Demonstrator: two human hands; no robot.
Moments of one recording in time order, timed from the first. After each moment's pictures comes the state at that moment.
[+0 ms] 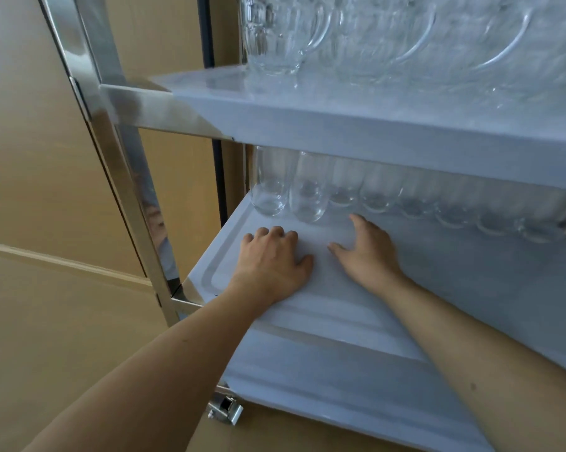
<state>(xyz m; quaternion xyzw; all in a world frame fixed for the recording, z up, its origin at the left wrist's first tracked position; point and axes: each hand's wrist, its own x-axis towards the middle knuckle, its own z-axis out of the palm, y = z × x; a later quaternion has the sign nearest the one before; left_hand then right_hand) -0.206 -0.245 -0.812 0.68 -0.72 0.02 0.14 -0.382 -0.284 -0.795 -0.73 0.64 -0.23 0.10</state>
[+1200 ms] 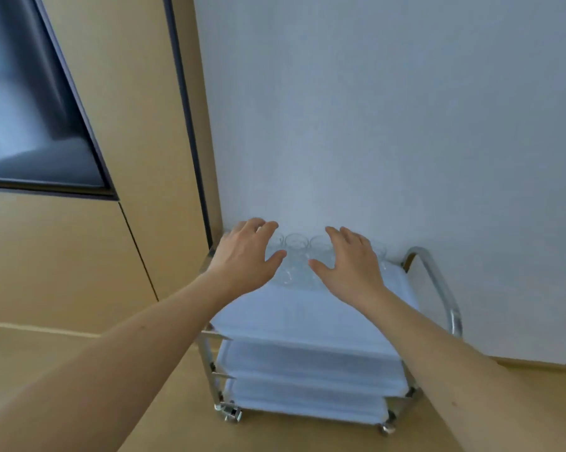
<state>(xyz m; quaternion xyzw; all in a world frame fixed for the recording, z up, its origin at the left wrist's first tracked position) -0.265 -0.041 -0.148 0.61 -0.77 0.02 0.19 -0.474 -0.042 -0.160 -0.74 0.64 -0.20 0.07</state>
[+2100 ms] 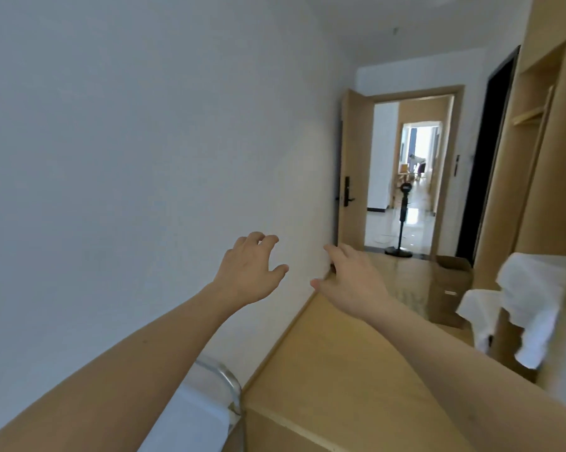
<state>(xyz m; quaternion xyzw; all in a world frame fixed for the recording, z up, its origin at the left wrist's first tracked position) -0.599 -0.027 -0.007 0.08 -0.96 -0.07 0.25 -0.675 0.166 -0.028 -0.30 0.92 -0.22 -0.14</state>
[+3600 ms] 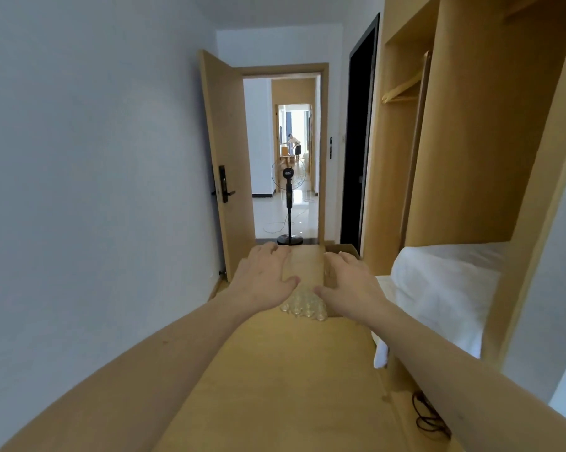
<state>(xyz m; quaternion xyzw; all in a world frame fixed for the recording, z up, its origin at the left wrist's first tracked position) -1.199 0.130 -0.057 -0.15 -0.97 -0.13 0.16 -1.187 0.322 -0.076 -0.08 0.97 -0.20 -0.14</state>
